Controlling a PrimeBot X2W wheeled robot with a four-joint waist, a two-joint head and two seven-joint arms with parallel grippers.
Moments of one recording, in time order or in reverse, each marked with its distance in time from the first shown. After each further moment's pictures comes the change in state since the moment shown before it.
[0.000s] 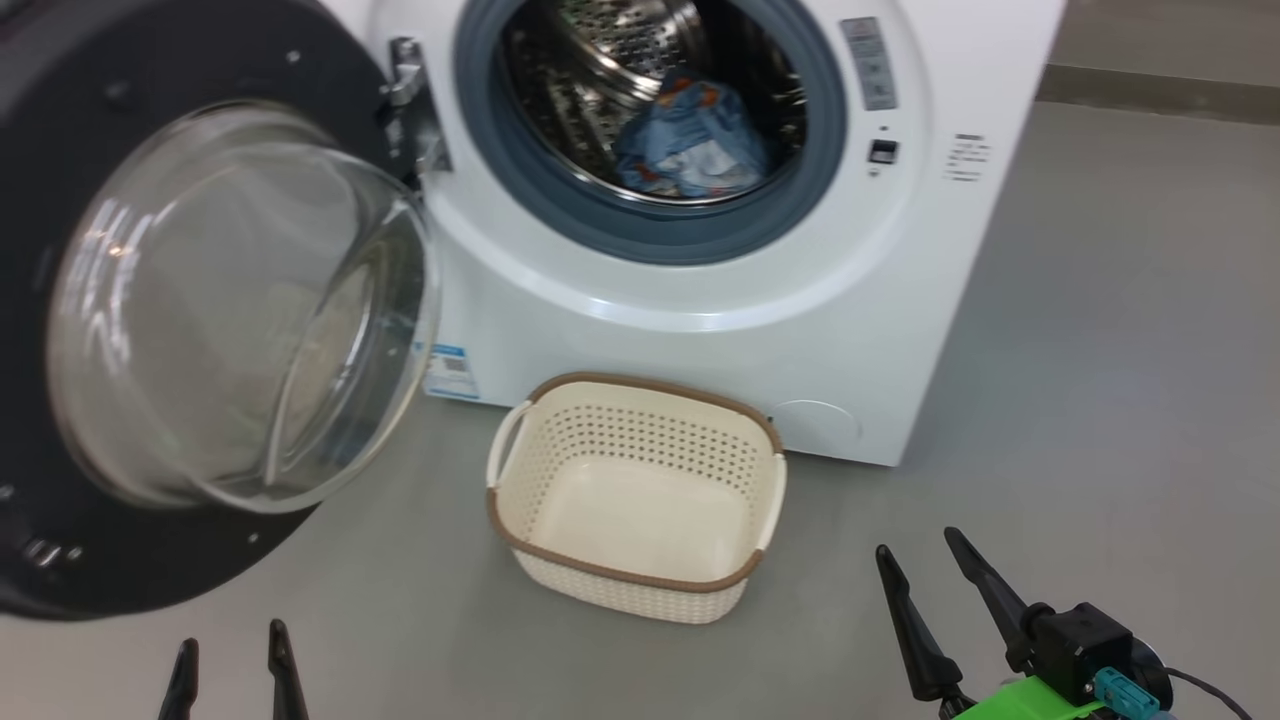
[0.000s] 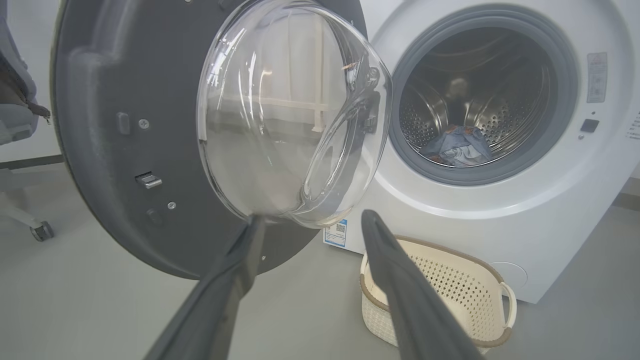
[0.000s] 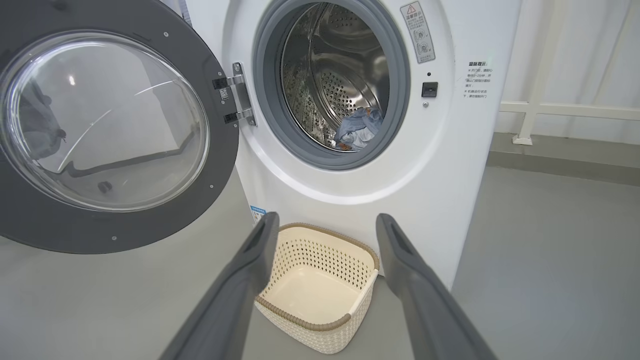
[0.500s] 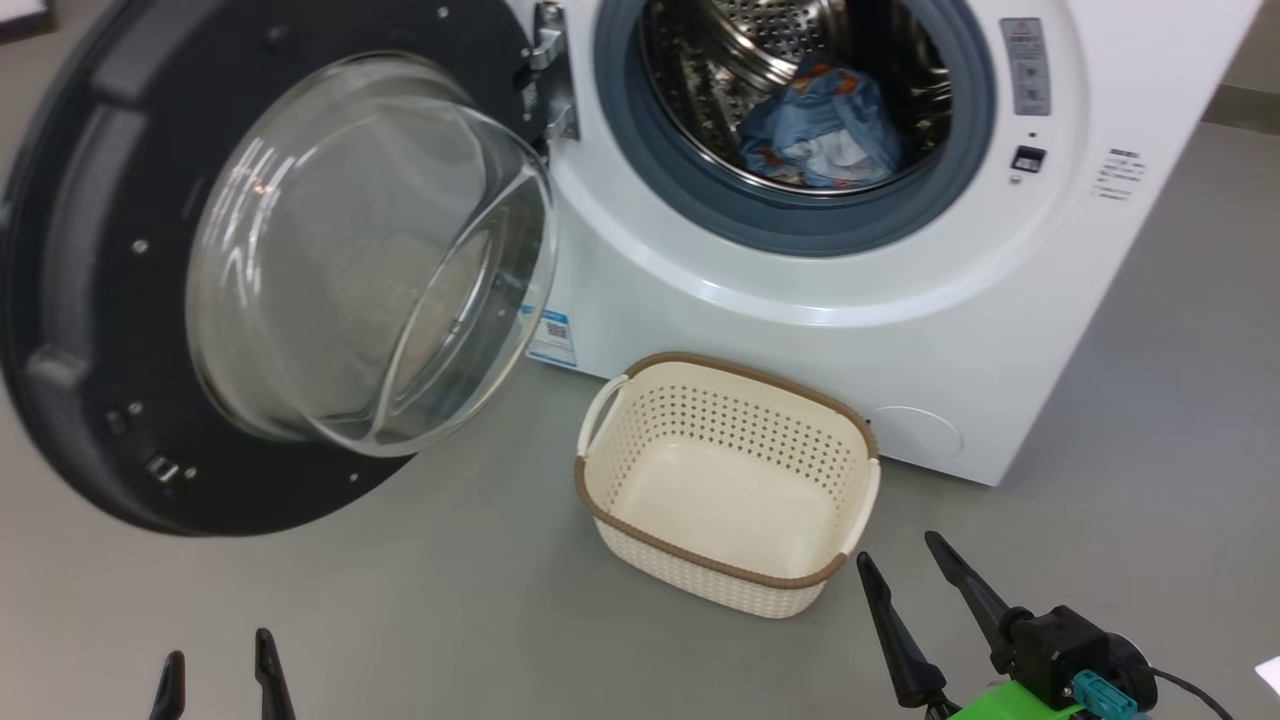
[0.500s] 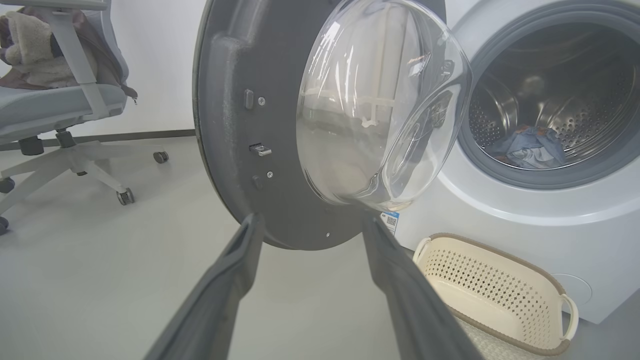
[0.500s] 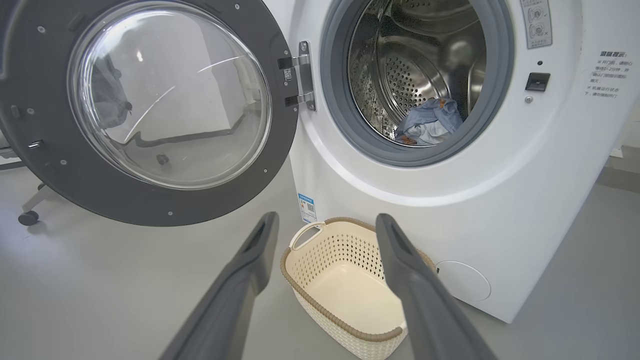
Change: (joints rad) left arm 0.018 0.000 0.010 -0.008 -0.015 0.027 0.000; right arm -0.002 0.000 0.028 0.004 -0.031 0.000 0.000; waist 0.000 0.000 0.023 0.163
